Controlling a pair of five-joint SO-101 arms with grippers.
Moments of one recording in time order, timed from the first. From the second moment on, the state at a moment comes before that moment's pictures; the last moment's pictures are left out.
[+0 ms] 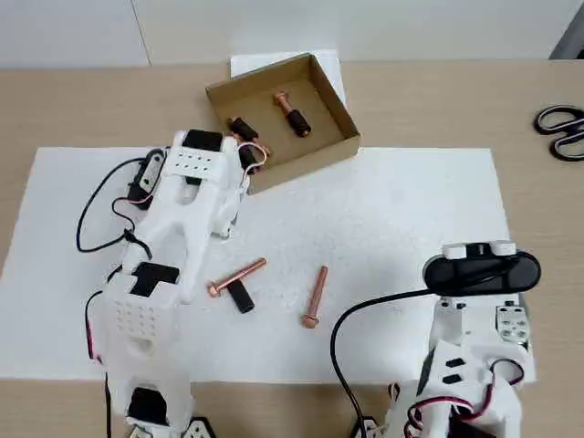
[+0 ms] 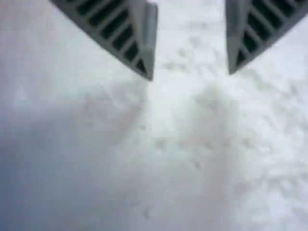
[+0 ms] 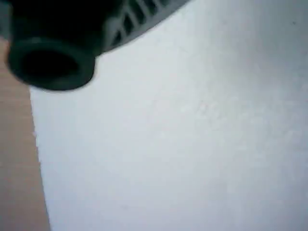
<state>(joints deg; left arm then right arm) 6.5 34.1 -19.8 91.0 90.9 20.0 -103.5 60.0 76.3 21.5</state>
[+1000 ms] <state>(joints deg) 12.7 16.1 -16.7 99.3 33.3 20.0 -103.5 60.0 76.3 21.5</state>
